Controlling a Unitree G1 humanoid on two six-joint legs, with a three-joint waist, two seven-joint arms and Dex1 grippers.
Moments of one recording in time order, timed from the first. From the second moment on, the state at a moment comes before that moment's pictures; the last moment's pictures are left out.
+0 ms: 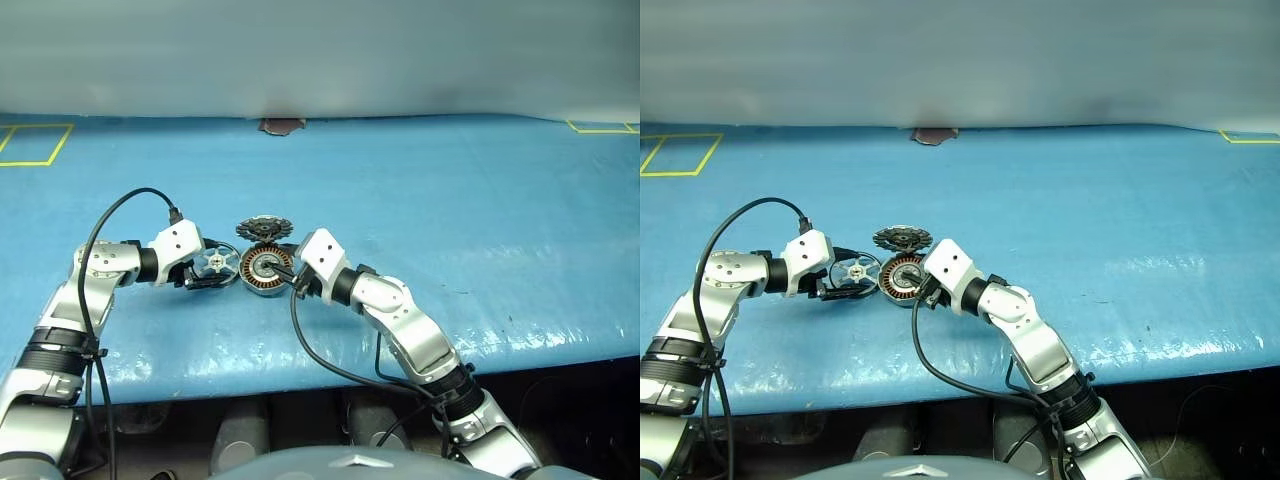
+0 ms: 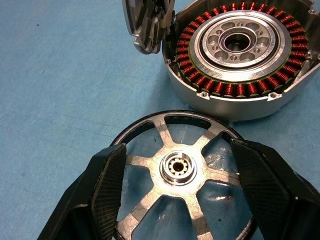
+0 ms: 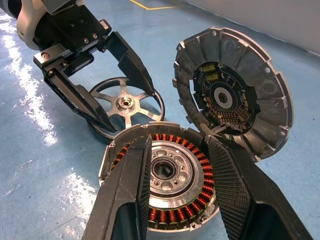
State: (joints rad) left arm -0.36 0.79 -0.11 0.26 -0.08 0.10 -1.10; right arm -0.29 -0.15 0.43 -0.17 0.04 0.38 0.50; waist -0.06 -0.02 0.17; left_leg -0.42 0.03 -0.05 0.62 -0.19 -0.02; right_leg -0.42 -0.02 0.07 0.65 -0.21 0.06
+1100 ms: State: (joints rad) left arm -0.32 0.79 -0.05 0.24 -0.14 0.22 -1.08; right arm -0.29 -0.12 0.41 -0.17 0.05 0.38 0.46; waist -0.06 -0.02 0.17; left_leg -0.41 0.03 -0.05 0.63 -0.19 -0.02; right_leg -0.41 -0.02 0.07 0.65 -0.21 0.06
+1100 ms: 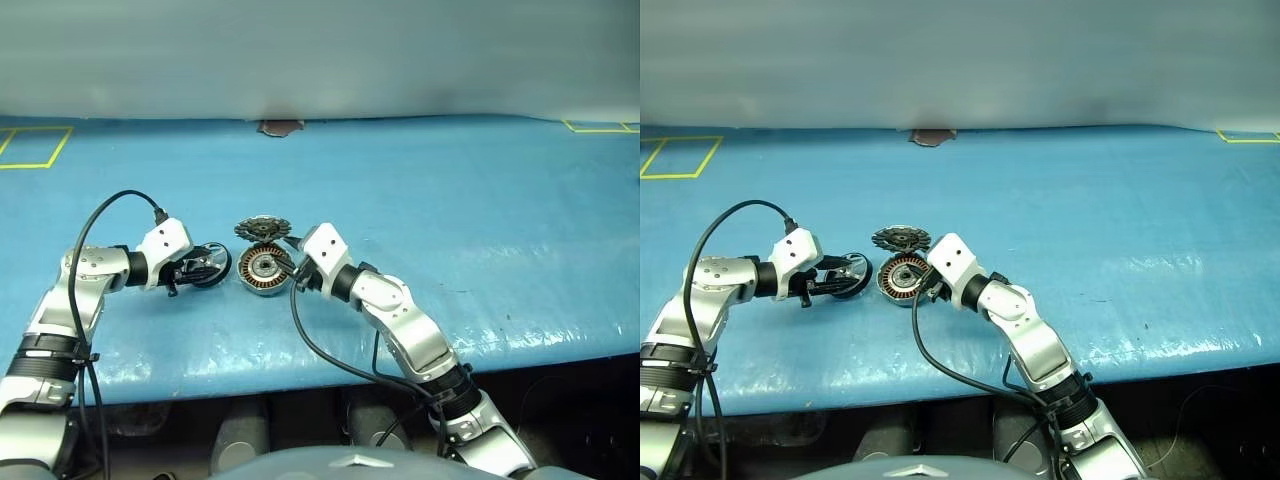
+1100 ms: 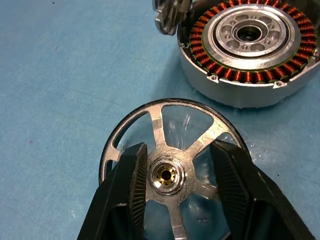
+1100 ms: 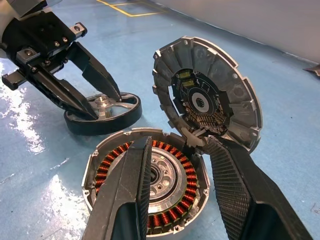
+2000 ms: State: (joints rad) left arm -0.32 0.79 0.01 0.24 -0.22 0.38 -1.07; right arm -0.29 -0.11 0.40 -0.16 0.04 0.38 0.46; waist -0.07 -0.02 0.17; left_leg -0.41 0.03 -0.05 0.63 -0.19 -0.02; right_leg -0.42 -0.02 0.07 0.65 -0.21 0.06
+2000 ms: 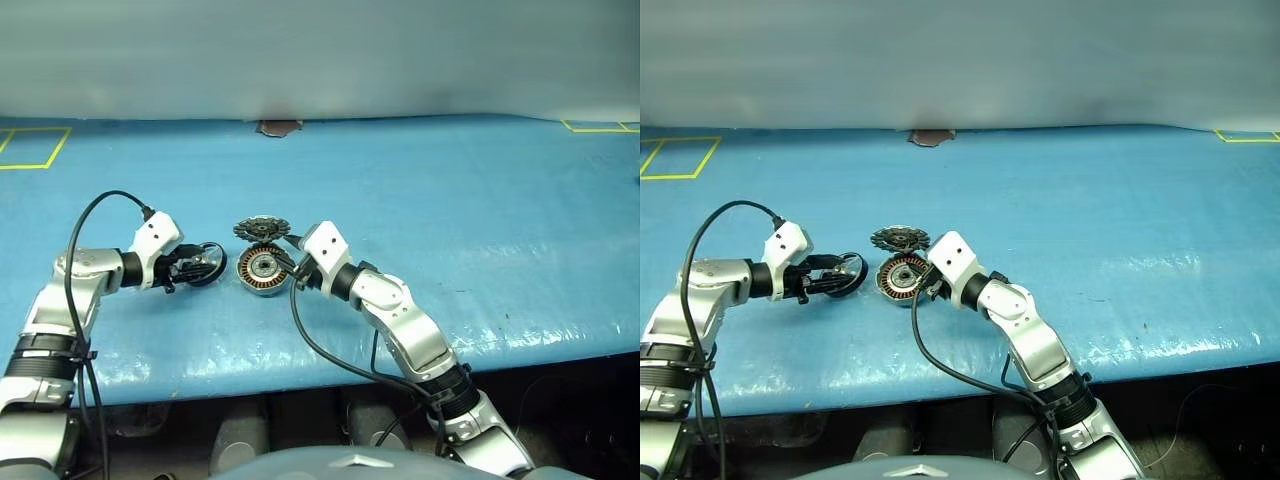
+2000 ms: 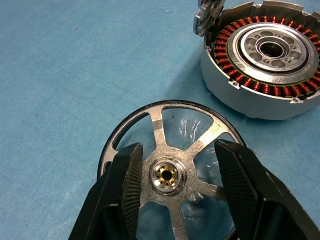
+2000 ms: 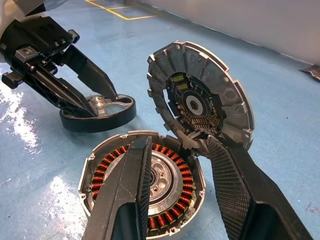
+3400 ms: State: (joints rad) left arm -0.37 0.83 0.03 0.26 -0.30 0.30 -1.28; right arm -0.24 -0.18 0.35 -0.16 0.03 0.36 0.46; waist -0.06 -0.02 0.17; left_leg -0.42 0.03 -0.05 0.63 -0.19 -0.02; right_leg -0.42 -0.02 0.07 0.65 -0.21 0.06
